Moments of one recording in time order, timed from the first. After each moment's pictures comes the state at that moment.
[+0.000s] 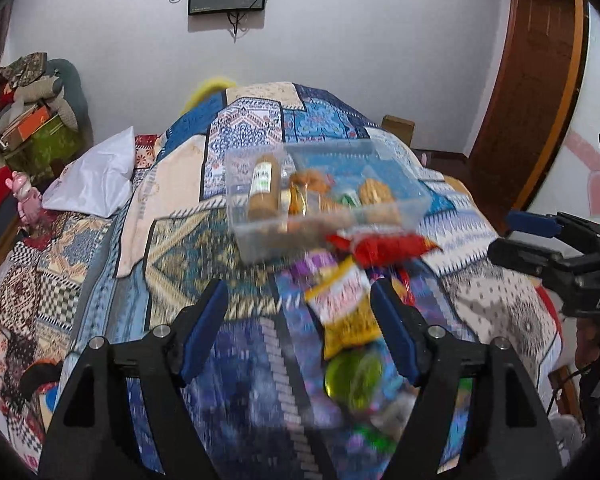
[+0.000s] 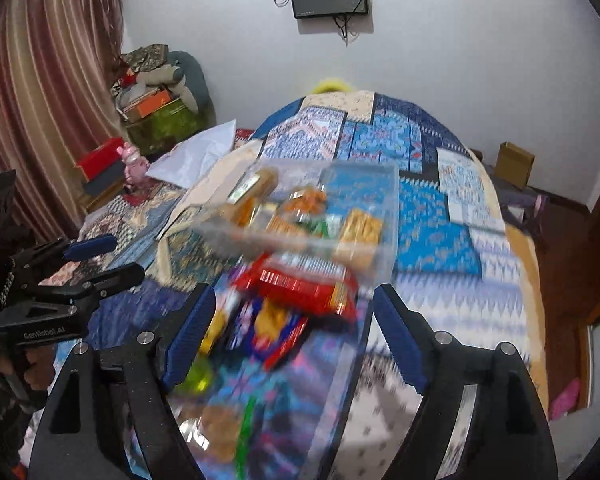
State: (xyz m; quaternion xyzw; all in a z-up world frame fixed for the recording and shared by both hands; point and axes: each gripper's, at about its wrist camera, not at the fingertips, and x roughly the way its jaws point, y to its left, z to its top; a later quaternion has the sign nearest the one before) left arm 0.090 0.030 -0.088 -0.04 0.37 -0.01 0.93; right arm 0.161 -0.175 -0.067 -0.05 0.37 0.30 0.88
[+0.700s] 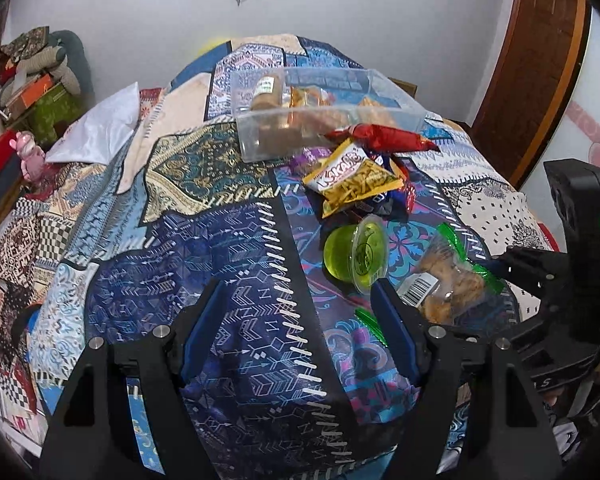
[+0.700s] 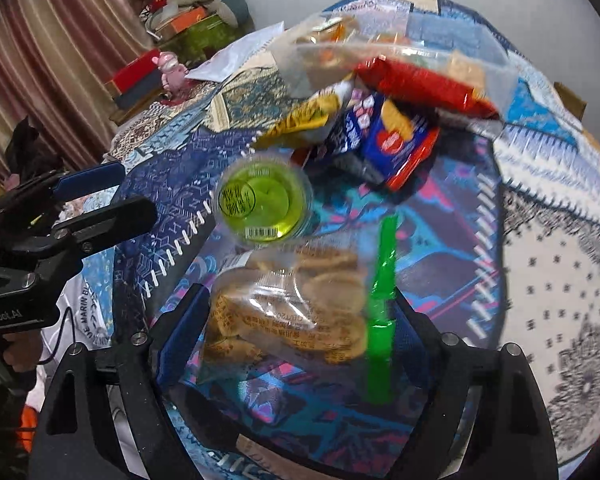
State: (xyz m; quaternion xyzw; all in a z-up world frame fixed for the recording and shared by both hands) left arm 0.033 0.020 -0.148 -0.04 0.42 -0.01 0.91; right arm 0.097 -0.130 -0.177 -0.07 0.49 0.36 0.79
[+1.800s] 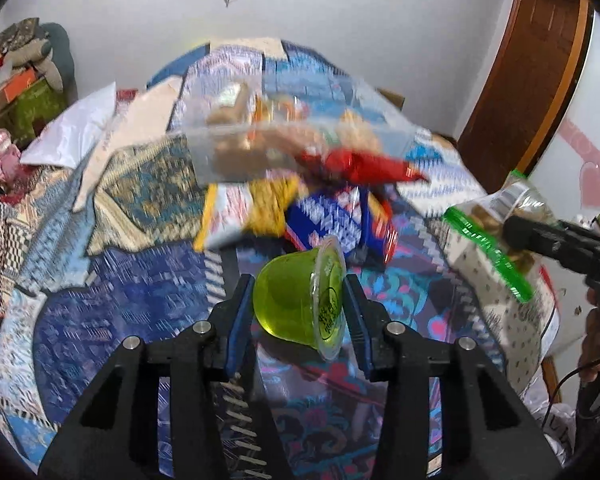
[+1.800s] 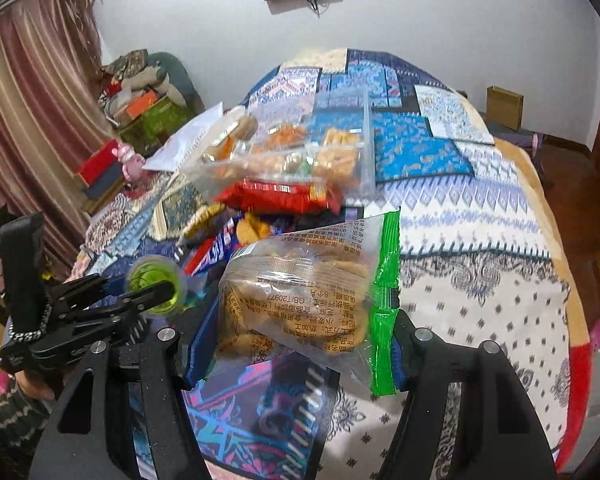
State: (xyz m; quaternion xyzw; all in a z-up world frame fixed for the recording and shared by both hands) left arm 0.082 0.003 -0.148 -0.08 0.39 -0.04 0.91; right arm 0.134 -0.217 -0.114 0.02 0.41 0.29 0.87
